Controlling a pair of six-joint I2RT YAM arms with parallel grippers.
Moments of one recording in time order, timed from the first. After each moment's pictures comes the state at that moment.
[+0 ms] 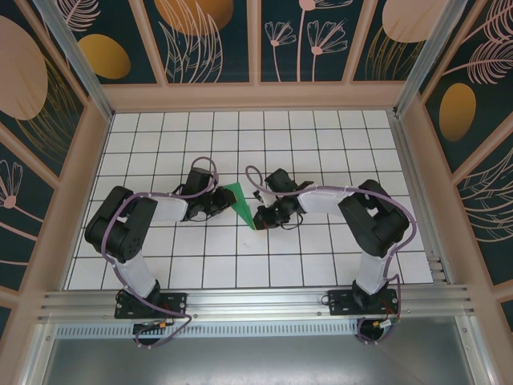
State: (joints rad) left arm -0.42 1.76 0.71 0.22 0.41 -0.90; right arm 0.72 1.82 0.98 -0.33 -0.55 0.37
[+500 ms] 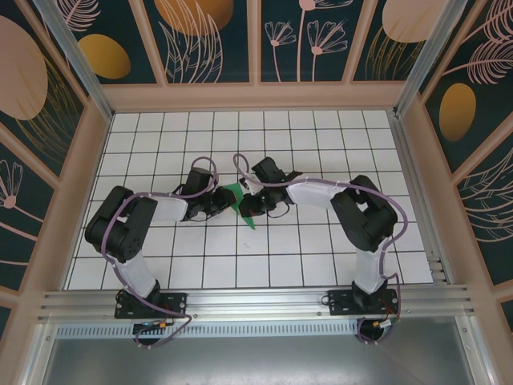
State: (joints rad) left arm -0.42 1.77 0.72 0.22 0.41 -0.90; right arm 0.75 1.92 1.18 -0.31 -0.55 0.37
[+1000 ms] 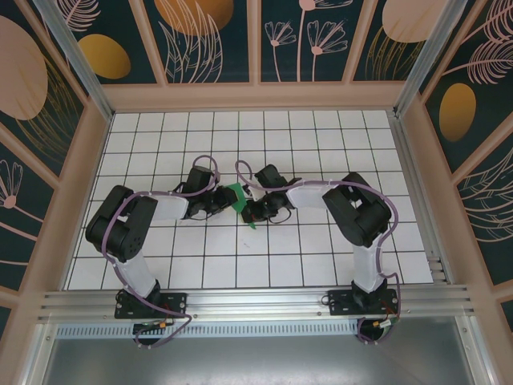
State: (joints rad) left arm -0.42 1.77 0.74 0.20 0.43 -0.87; right arm 0.73 1.97 1.10 -0.20 -0.60 0.40
